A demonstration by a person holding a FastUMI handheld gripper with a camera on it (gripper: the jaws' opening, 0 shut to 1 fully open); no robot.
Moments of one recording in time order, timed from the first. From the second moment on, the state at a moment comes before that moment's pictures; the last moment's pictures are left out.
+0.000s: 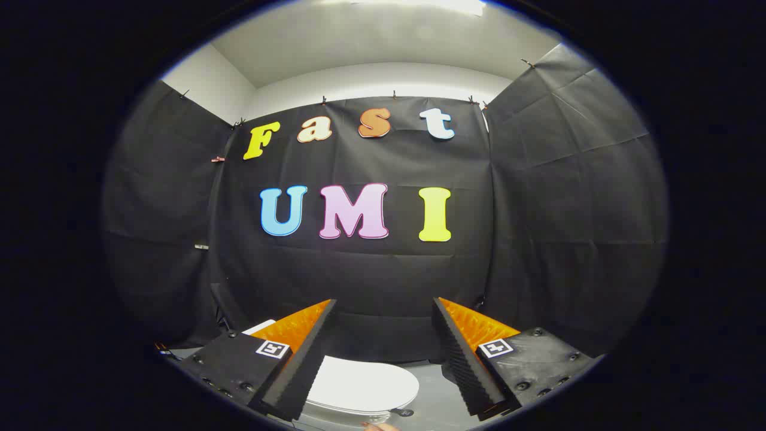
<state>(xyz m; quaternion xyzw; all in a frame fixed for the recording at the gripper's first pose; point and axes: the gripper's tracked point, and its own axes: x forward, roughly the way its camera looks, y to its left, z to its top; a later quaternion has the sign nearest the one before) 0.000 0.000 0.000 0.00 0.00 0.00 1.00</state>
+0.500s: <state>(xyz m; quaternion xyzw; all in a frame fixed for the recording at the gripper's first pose) -0.003 0.000 0.002 -0.01 0.00 0.00 1.00</state>
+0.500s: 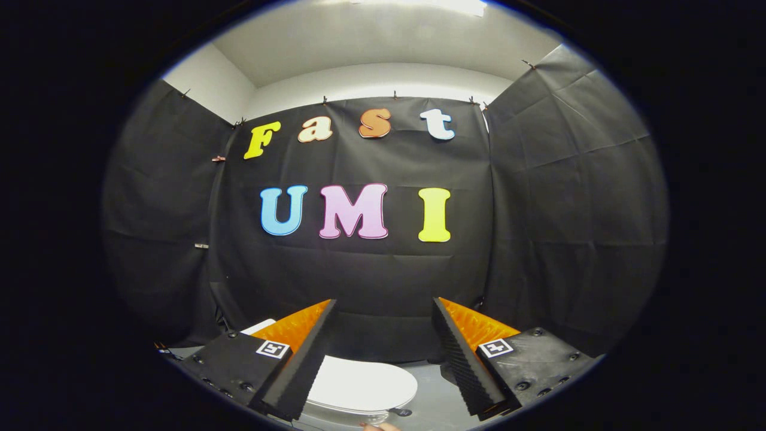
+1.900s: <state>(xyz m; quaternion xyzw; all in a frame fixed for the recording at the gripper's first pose) 0.000 -0.002 0.001 0.01 0.01 -0.03 1.00</state>
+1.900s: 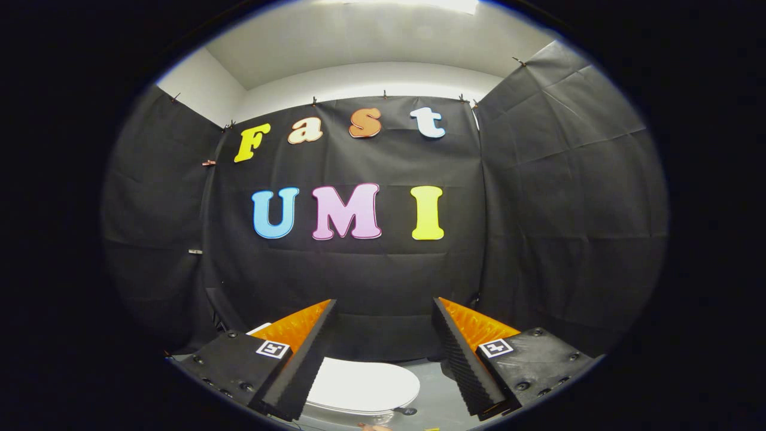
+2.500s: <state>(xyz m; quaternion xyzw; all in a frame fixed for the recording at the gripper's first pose) 0.028 -0.035 -0.068 0.08 0.08 -0.06 0.99</state>
